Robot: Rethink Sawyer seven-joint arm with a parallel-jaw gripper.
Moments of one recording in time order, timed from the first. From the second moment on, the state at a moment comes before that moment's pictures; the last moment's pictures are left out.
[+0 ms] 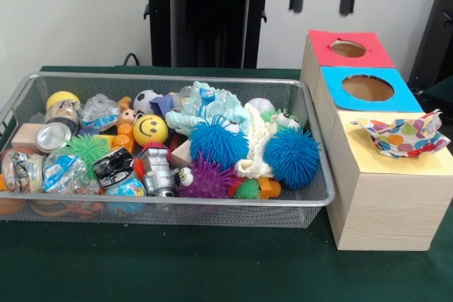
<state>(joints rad) -0.34 -0.97 0.34 1.61 -0.22 0.85 2.06</state>
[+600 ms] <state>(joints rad) -0.38 -1.08 0.38 1.66 -0.19 0.93 2.06</state>
